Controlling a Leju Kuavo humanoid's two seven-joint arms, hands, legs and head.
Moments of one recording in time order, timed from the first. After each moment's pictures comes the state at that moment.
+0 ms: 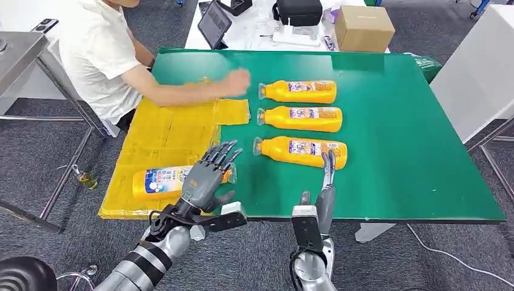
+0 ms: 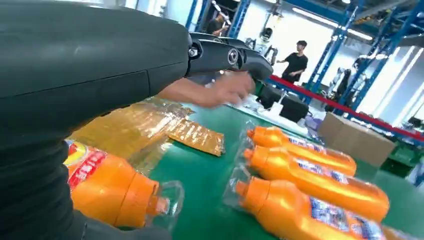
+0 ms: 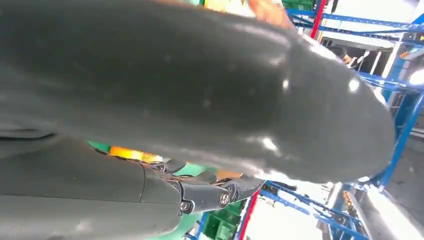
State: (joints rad) left arm -0.39 -0.09 -0.55 -1.01 -0.84 0.48 -0.39; right arm -0.03 0.26 0.25 -1.30 0.36 -0.70 -0.70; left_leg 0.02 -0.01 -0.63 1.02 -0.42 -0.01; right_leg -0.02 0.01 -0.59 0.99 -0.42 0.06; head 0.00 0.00
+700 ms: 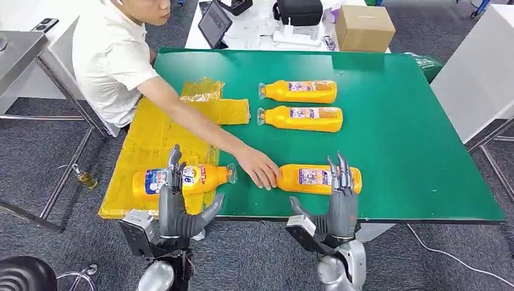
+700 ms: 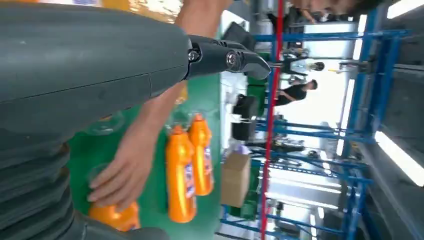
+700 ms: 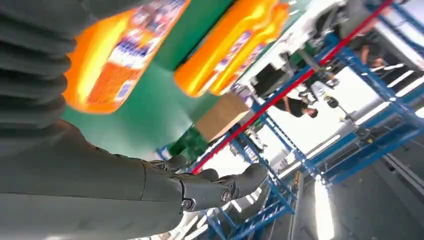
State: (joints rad) left arm -0.01 -0.13 -0.51 -1.54 0.07 0.45 -0.52; right arm -0.01 0.22 -0.02 -1.31 0.91 -0.70 -0.70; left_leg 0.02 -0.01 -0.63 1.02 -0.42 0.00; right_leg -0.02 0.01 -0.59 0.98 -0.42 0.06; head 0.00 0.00
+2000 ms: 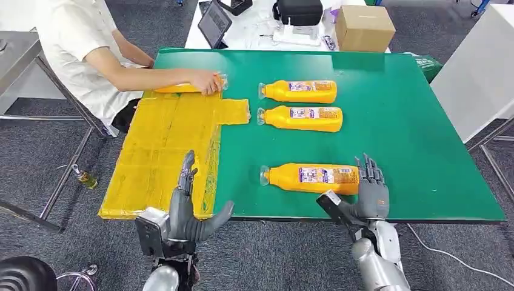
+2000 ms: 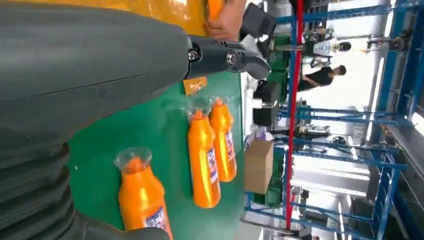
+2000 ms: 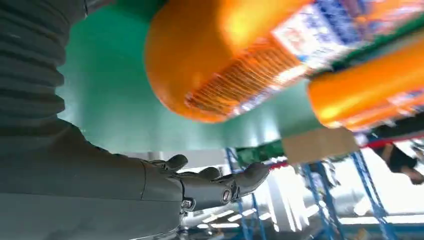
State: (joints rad) left arm -0.03 -0.14 -0.56 -1.52 0.06 0.43 -0.43; right arm -0.28 -0.02 -0.16 -0.79 1.18 -0.70 -0.43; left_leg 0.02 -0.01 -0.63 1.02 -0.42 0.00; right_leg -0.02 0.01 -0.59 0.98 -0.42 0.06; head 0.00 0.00
